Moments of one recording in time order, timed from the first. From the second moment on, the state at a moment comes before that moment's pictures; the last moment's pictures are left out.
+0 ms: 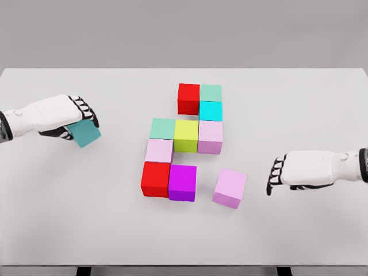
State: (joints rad) left arm -0.66 0.96 -0.81 -1.38 -0.50 -0.61 -0.13; right arm -0.95 -1.23 1.35 -1.77 0.30 -0.61 0.31
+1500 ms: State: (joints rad) left arm -0.97 0.62 -0.89 -0.99 -0.53 -0.61 -0.20; right arm -0.95 -1.09 1.37 -1.75 0.34 -0.61 0.29
